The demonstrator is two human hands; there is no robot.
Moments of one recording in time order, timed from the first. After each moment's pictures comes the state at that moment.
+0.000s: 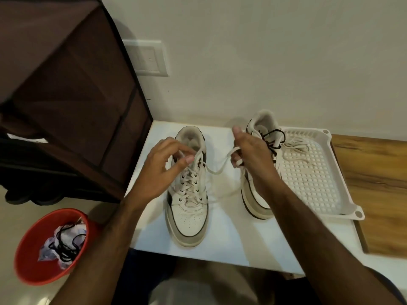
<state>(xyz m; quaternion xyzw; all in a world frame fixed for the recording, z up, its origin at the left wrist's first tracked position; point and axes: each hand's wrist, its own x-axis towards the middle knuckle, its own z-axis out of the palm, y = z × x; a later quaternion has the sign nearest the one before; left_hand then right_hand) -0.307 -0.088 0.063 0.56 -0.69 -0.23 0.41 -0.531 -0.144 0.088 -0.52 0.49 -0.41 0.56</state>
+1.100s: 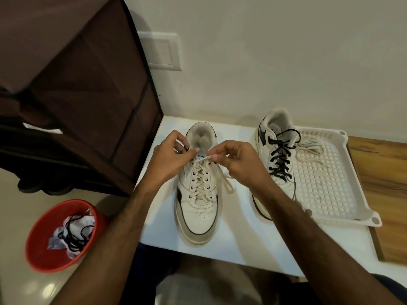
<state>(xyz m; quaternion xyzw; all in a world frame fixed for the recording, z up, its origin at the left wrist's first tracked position) -0.300 -0.109 0.049 0.72 -0.50 -0.31 0.38 -0.500 -0.145 0.061 -0.65 0.47 -0.29 0.52</state>
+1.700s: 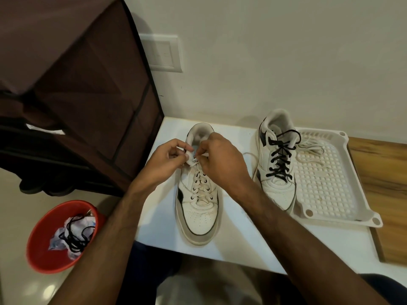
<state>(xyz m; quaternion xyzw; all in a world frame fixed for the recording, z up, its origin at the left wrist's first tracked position) -0.279 -0.103 0.041 0.64 -0.50 -0.43 0.40 -0.453 -0.135 0.074 -0.82 0.49 -0.19 0.21</state>
